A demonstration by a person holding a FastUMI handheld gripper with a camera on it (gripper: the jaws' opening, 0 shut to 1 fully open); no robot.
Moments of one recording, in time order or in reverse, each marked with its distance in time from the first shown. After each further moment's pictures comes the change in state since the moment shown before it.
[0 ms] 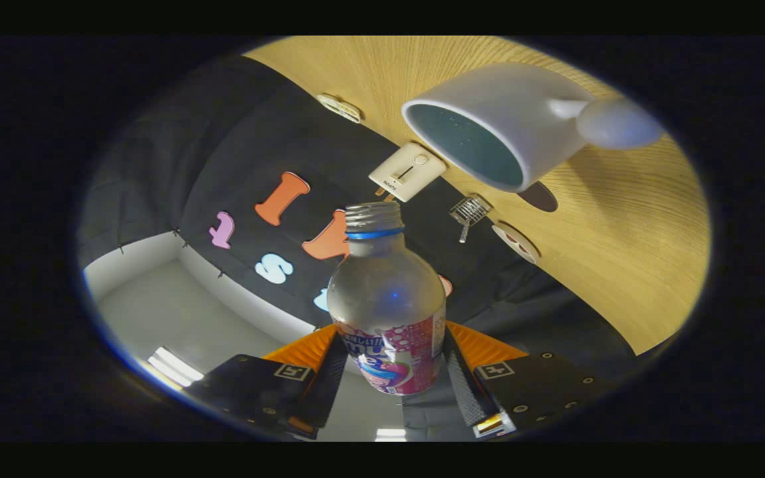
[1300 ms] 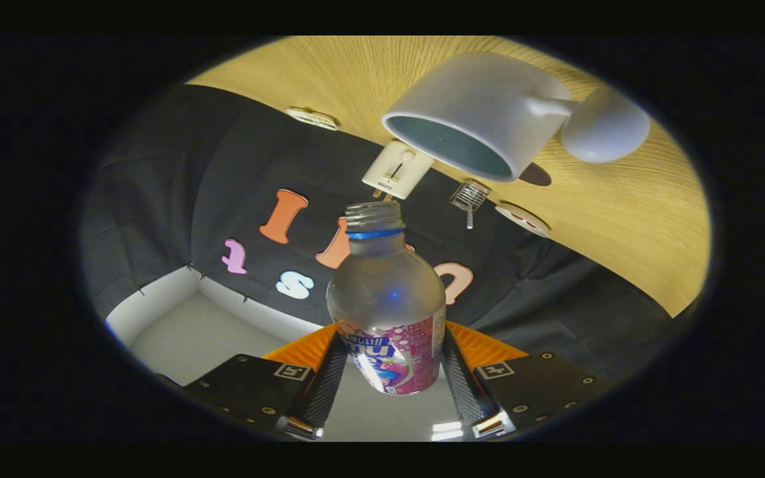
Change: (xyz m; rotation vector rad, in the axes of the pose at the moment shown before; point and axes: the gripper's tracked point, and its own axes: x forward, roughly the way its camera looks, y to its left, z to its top) arm -0.001 0.015 0.005 0.213 0.024 0.052
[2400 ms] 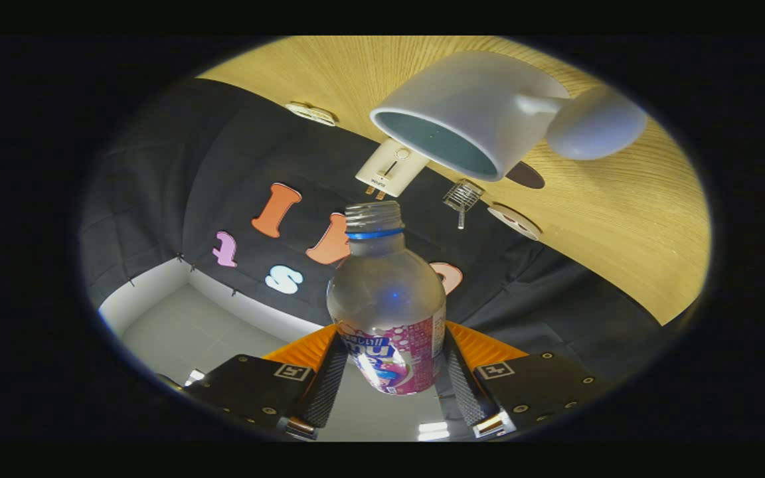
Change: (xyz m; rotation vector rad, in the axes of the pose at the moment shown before) arm 0.005 -0.018 0.002 -0.063 0.009 -0.037
